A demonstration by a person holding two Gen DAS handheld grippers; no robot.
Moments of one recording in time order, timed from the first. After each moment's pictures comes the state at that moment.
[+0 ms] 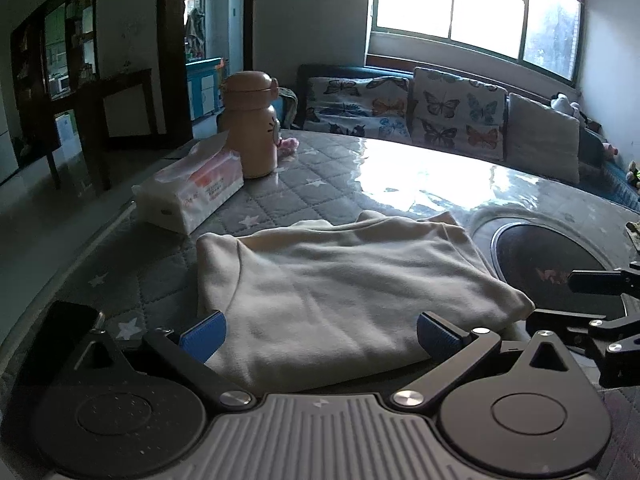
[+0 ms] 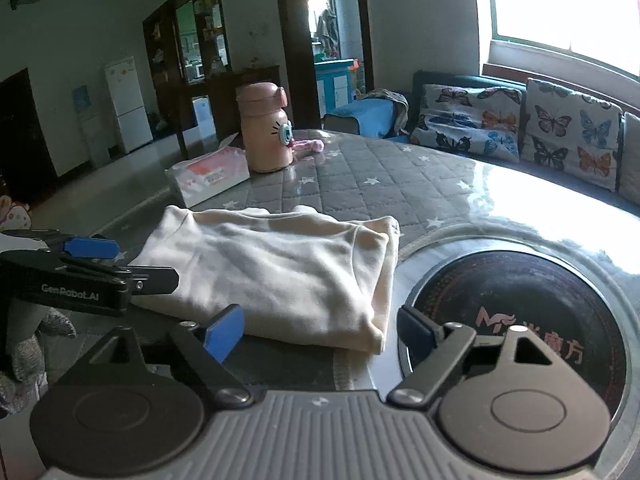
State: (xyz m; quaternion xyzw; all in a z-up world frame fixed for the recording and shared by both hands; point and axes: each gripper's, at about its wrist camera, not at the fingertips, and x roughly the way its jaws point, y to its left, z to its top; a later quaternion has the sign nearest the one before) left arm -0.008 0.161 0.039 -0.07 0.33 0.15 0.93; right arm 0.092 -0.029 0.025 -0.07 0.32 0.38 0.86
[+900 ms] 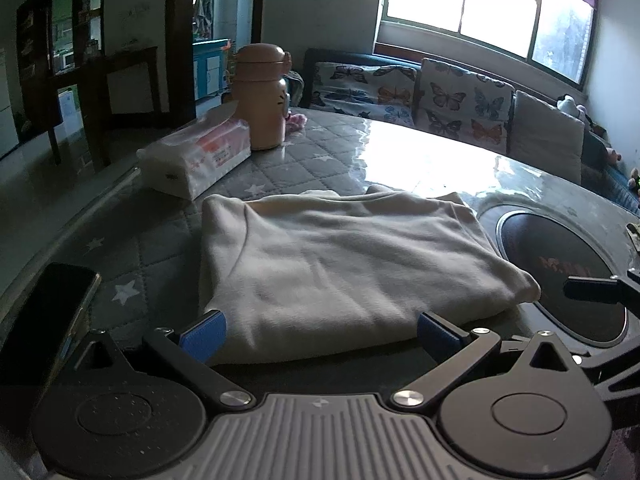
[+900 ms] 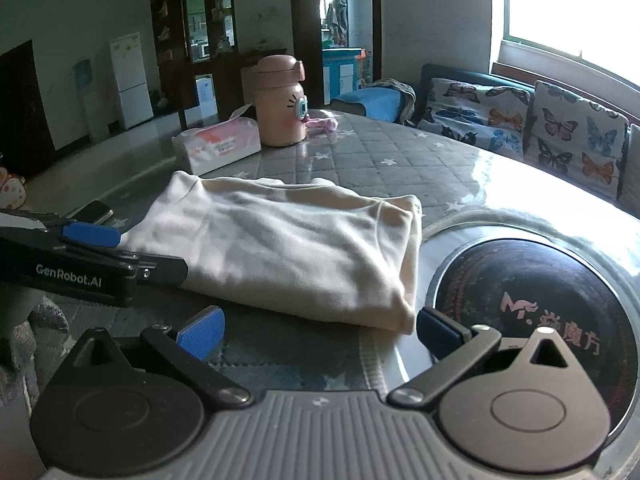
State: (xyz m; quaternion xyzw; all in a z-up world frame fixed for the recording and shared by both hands) left arm -0.020 0.167 0.023 -0.10 0.34 0.15 0.92; right arm 0.072 -0.006 0.005 -0.11 0.32 0.38 0.86
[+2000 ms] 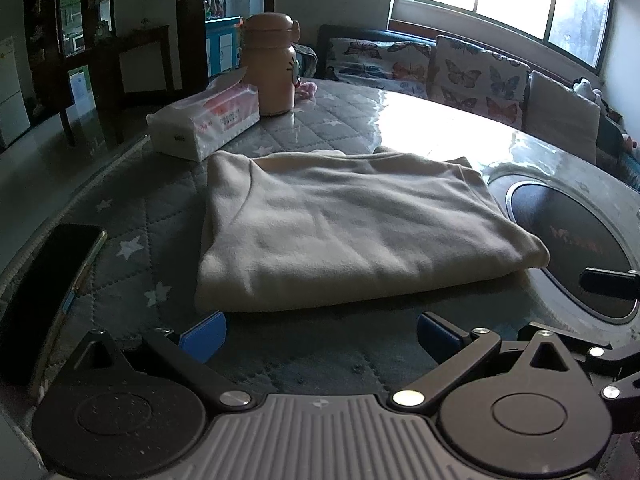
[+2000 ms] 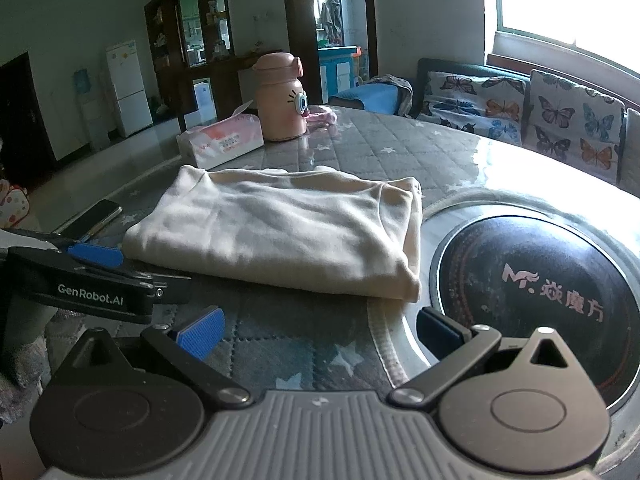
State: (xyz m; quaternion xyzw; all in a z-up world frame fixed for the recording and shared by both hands) left arm -0.025 0.154 0.009 -0.10 0.38 0.17 0.90; right arm 0.060 -0.020 0.001 -0.09 0.33 0.38 0.86
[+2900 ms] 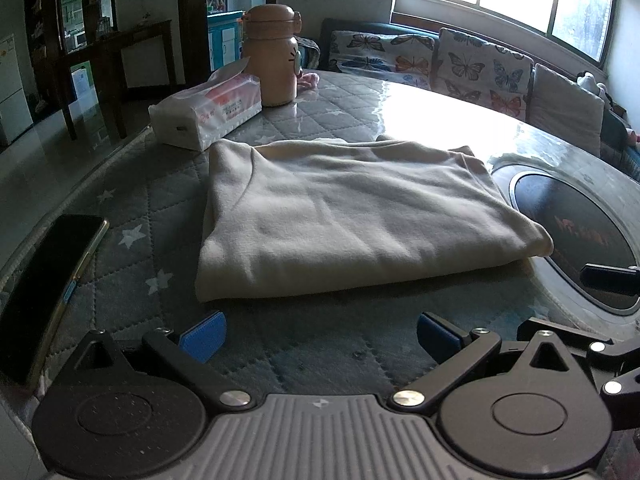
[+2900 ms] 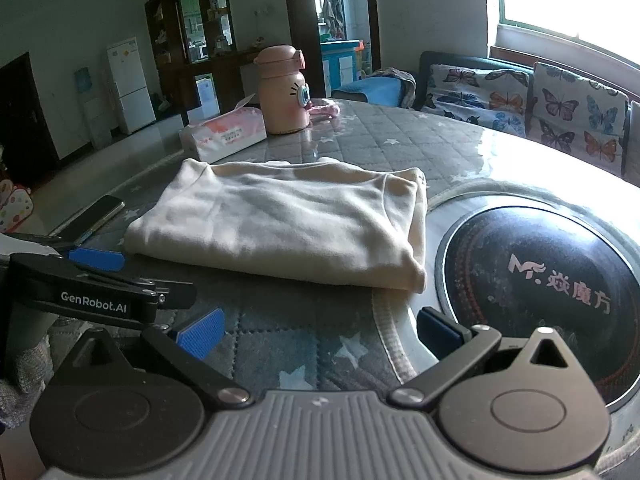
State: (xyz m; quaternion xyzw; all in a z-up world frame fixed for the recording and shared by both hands) left arm -0.028 0.151 0.006 -0.10 0.39 0.18 0.90; right arm 0.060 -0.020 -0.002 -0.09 0.34 0.38 0.85
